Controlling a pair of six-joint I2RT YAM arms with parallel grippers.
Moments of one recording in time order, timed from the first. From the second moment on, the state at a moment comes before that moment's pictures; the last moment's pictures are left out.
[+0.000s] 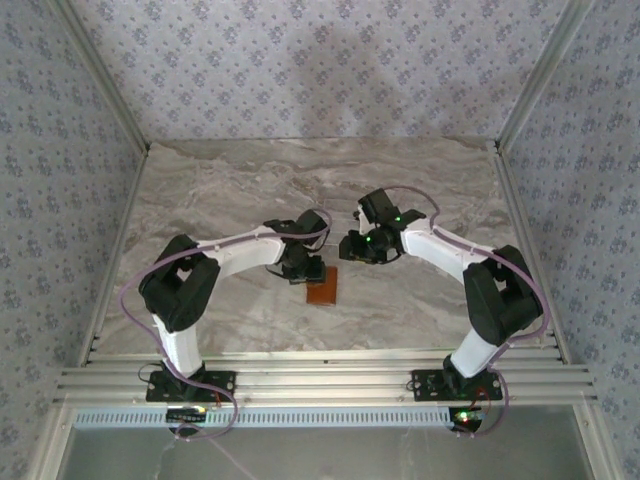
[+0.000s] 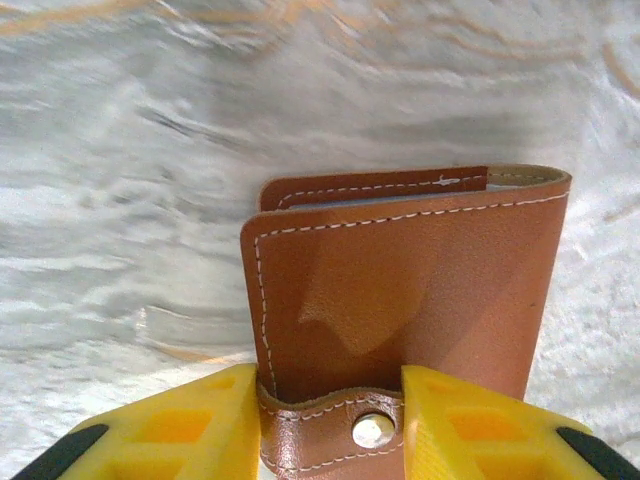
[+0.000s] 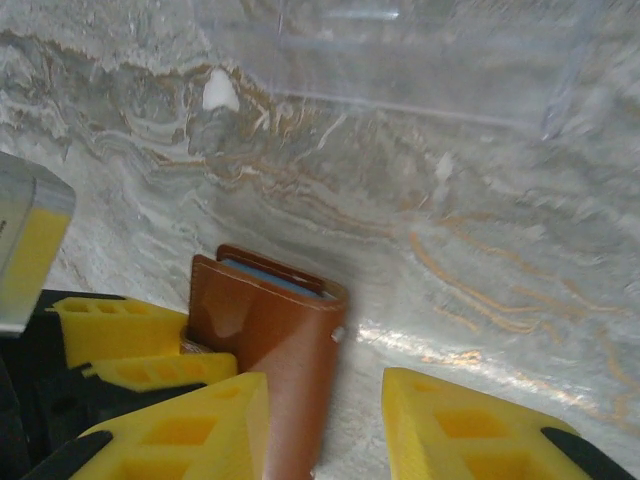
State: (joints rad) left arm -0.79 1.83 1.21 -0.68 0.17 -0.69; right arm 0.54 1.65 1.09 -0.55 -0.33 0.56
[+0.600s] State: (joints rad) left arm -0.81 1.84 1.21 -0.69 0.22 -0.65; right arm 0.59 1.74 0.96 -0.39 -0.41 0.67
